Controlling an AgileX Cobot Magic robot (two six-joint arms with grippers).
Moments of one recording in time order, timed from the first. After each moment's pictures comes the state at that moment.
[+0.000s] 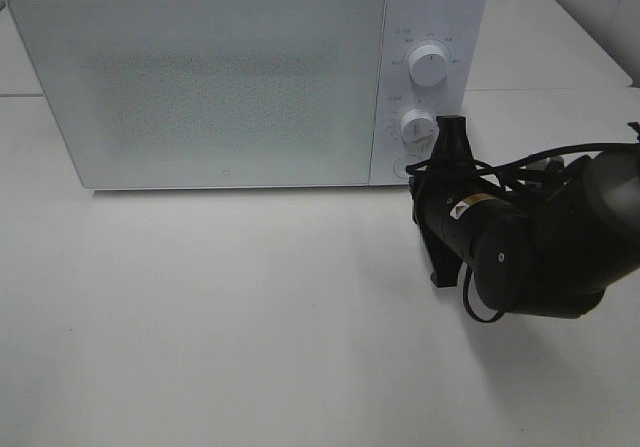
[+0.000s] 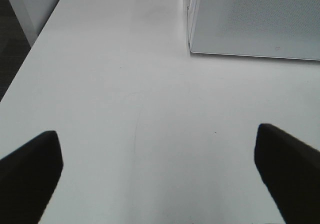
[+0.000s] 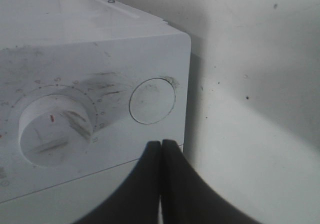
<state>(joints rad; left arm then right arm) 0.02 0.00 -0.52 0.00 1.07 -0.05 0.62 1.98 -0.64 0.62 -0.93 1.38</state>
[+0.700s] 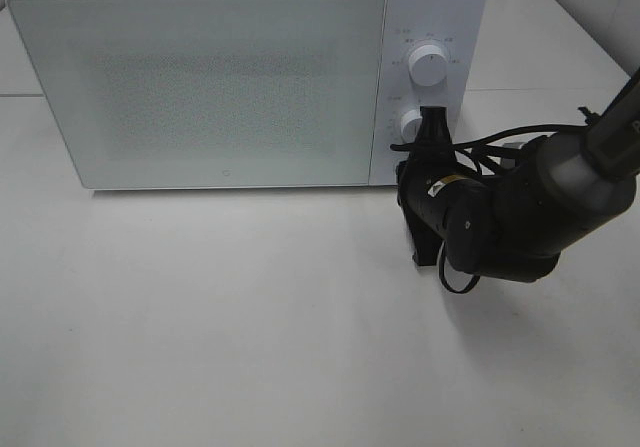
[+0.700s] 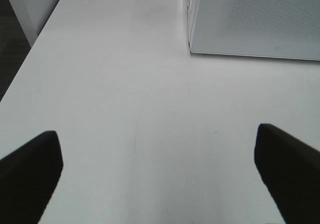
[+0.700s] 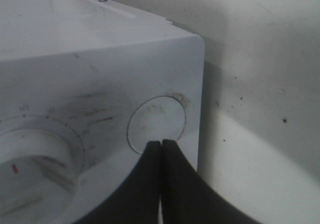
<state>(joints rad) 0.02 0.00 -0.52 0.00 1.07 -0.05 0.56 2.09 -0.80 0.60 -0.87 1.38</state>
